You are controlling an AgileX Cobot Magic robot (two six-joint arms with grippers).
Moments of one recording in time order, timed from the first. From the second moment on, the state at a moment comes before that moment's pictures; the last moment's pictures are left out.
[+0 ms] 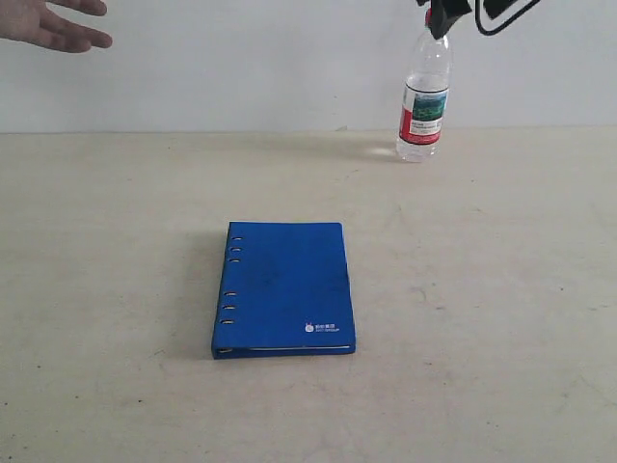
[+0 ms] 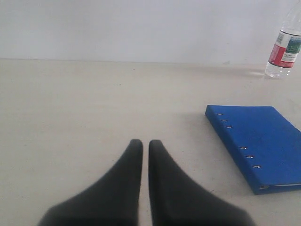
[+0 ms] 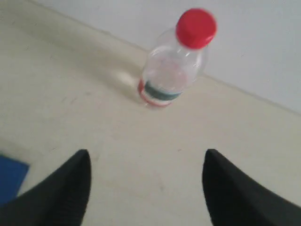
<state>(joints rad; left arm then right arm) 0.05 0.00 0.00 -0.21 0.30 0.15 0.23 2.10 -2.24 -0.01 1.17 -0.20</state>
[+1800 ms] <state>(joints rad) 0.05 0.56 -0.20 -0.95 0.40 0.49 0.23 1.72 -0.98 0.99 0.77 -0.65</state>
